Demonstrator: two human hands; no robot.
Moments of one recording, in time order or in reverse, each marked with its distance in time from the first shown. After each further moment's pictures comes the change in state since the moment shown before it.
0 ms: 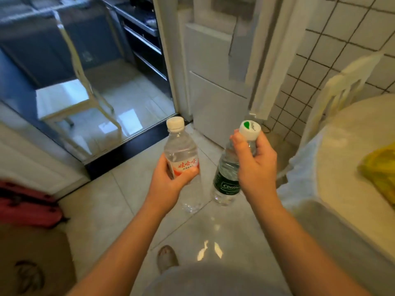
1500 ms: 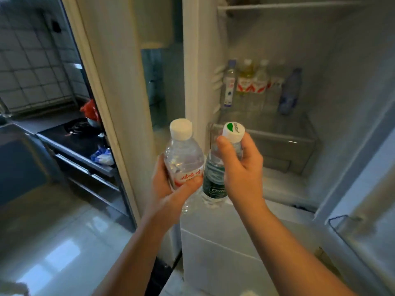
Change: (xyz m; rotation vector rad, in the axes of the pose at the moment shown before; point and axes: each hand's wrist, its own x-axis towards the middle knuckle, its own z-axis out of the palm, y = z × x) left_hand 0.799 0.189 -0.071 -0.281 -0.367 0.501; right_hand 0.700 -0.006 0.345 0.049 0.249 -0.461
